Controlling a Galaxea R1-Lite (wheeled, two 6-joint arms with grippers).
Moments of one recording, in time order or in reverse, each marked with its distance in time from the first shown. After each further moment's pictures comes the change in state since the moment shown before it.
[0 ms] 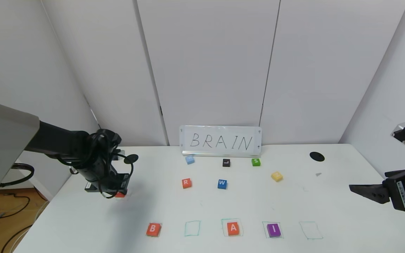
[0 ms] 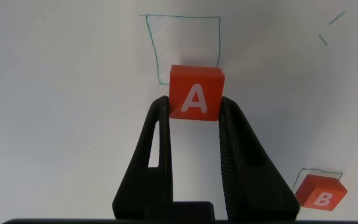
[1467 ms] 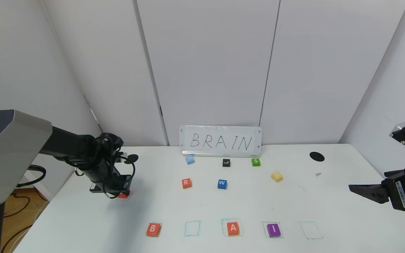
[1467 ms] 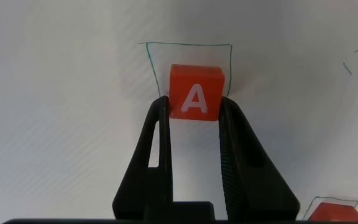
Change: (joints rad) left arm 0.022 0.091 -0.067 -0.007 -0.030 0.020; right arm -0.002 0.008 -0.001 -0.002 -0.002 -0.008
